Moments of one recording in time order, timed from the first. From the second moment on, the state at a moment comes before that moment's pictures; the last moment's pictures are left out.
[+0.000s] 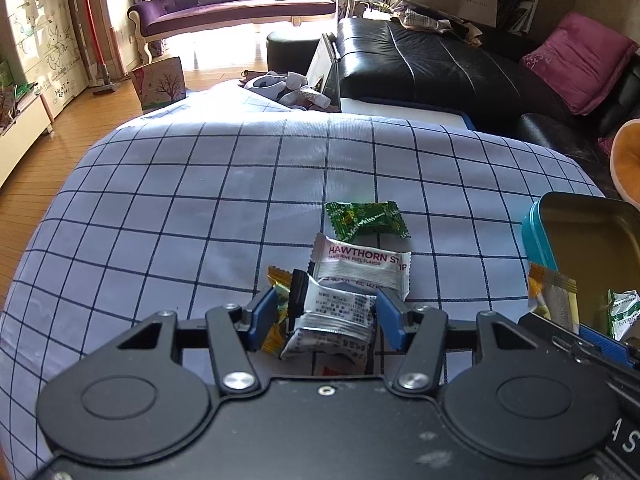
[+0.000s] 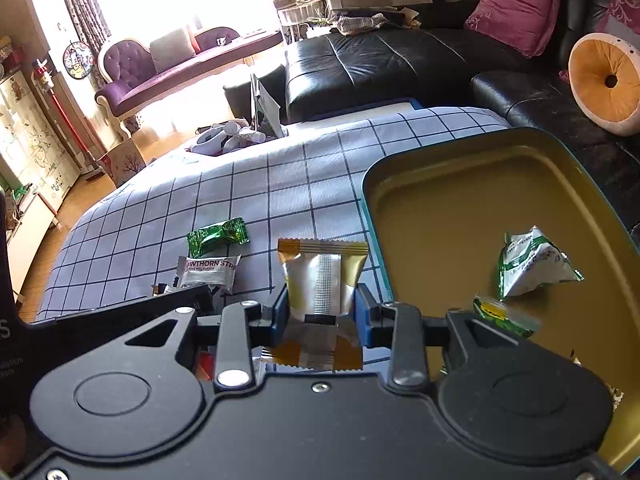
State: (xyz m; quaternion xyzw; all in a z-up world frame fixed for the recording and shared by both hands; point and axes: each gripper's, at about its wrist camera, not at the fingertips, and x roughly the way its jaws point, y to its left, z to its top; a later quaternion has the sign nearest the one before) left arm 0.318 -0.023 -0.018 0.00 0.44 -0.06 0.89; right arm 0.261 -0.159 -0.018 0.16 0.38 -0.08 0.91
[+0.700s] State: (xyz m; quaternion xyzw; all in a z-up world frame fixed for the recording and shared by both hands) left arm 0.314 0.057 -0.008 -0.06 0.49 -0.10 0.86; right arm 0.263 -0.153 -0.013 0.16 0.38 -0.06 0.91
